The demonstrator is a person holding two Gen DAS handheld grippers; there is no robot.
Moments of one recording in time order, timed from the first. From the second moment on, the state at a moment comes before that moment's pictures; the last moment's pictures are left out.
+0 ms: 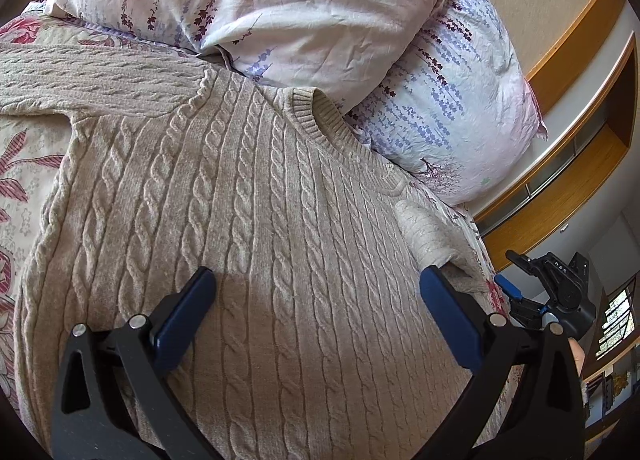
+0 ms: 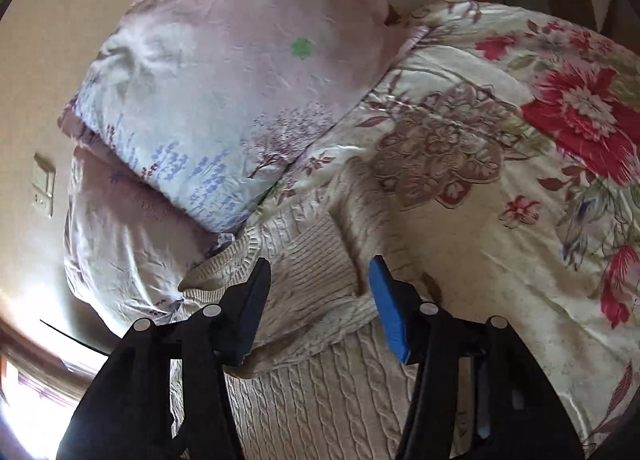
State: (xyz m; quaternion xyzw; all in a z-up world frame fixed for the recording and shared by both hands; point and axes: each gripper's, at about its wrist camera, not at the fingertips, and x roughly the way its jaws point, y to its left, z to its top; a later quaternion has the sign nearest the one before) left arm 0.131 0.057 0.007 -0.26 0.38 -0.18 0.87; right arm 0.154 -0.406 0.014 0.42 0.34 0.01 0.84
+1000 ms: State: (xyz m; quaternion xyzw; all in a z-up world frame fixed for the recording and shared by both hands) left arm 0.128 0.061 0.010 -0.27 0.37 -0.19 0.87; right arm 0.238 -0.204 0.058 0.28 0.34 0.23 0.87
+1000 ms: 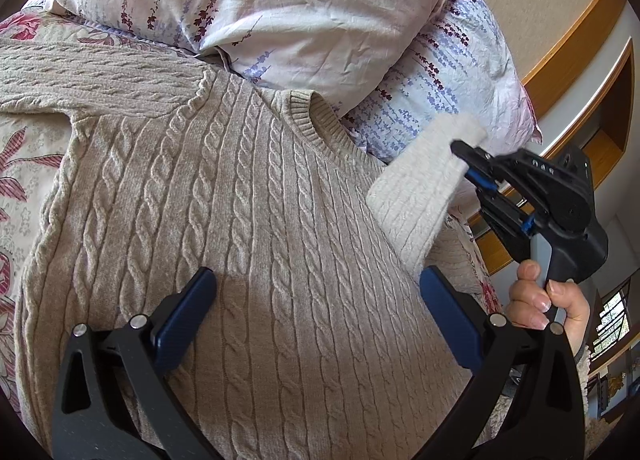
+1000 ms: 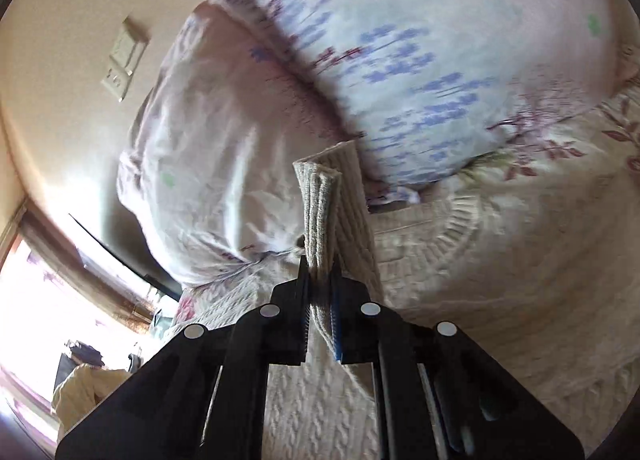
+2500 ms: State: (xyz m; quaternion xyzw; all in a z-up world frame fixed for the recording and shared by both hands) left arm 0.169 0.358 0.022 -0.48 0.30 0.16 0.81; right arm 0.201 -0.198 0.035 0.28 0.37 0.32 0.82
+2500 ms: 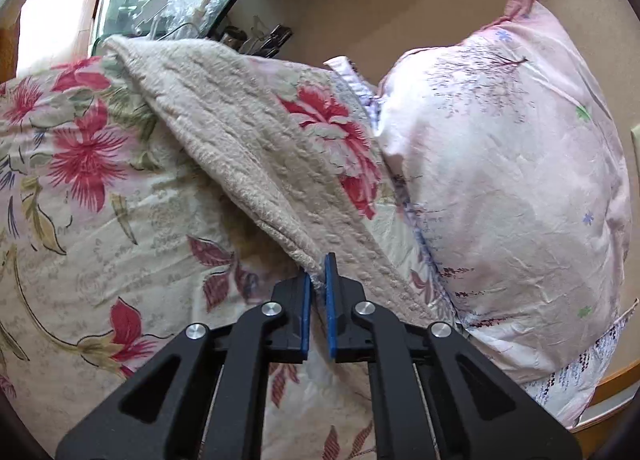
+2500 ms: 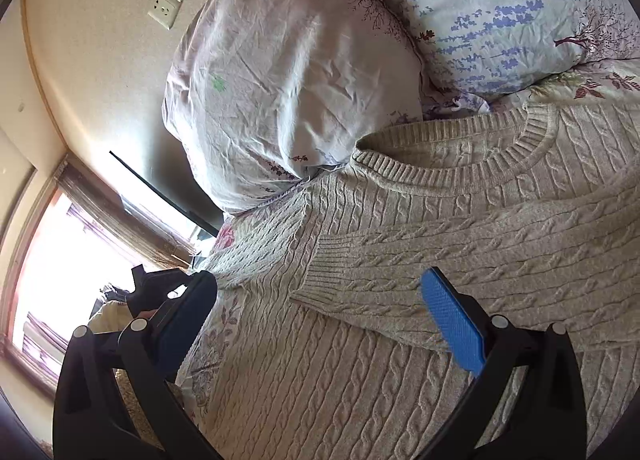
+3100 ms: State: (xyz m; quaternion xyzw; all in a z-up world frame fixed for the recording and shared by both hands) left arm 0.228 0.010 0.017 -0.15 0.47 -0.21 0.84; right arm 0.210 -0.241 0.037 0.30 0.33 0.24 0.86
